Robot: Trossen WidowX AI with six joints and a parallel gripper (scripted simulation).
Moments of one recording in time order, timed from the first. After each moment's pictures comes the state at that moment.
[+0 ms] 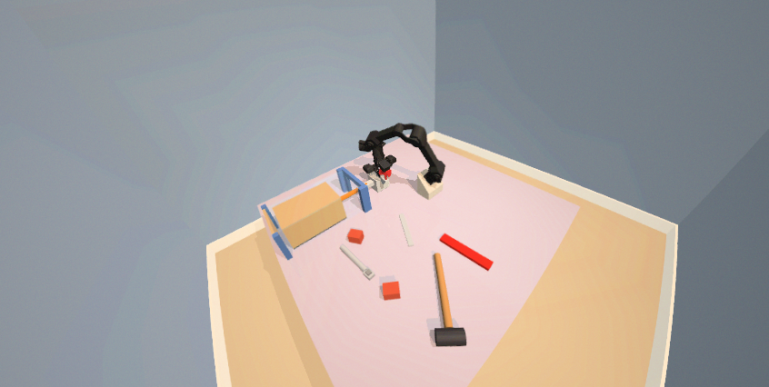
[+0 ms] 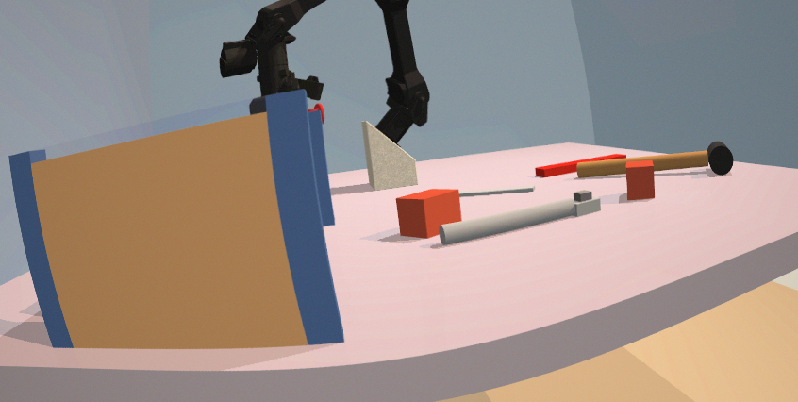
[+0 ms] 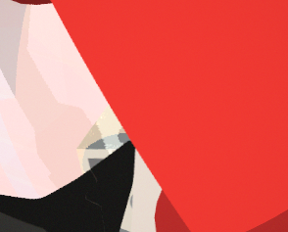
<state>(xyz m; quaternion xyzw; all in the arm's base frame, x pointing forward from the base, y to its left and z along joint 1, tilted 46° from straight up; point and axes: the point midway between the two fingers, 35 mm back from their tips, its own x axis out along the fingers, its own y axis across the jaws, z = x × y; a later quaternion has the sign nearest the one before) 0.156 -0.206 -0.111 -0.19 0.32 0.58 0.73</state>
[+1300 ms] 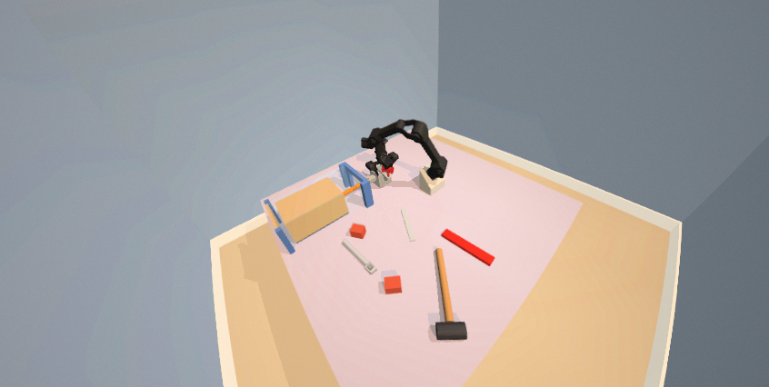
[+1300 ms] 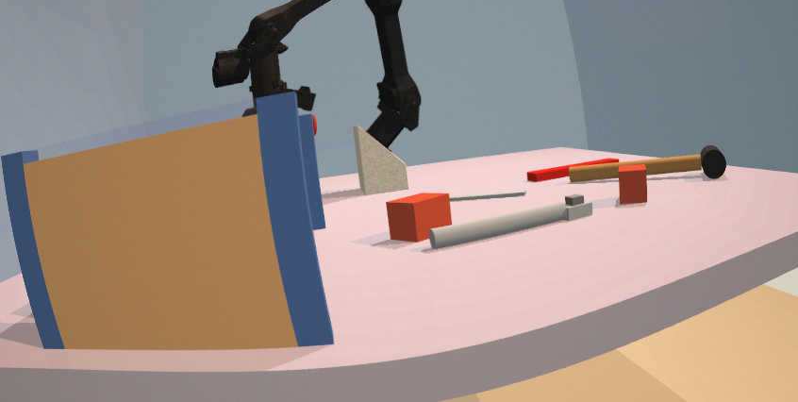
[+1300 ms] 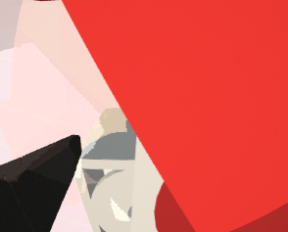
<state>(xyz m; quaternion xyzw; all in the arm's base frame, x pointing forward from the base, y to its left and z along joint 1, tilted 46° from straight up) 0.158 -0.198 -0.119 -0.20 0.32 0.58 0.73</state>
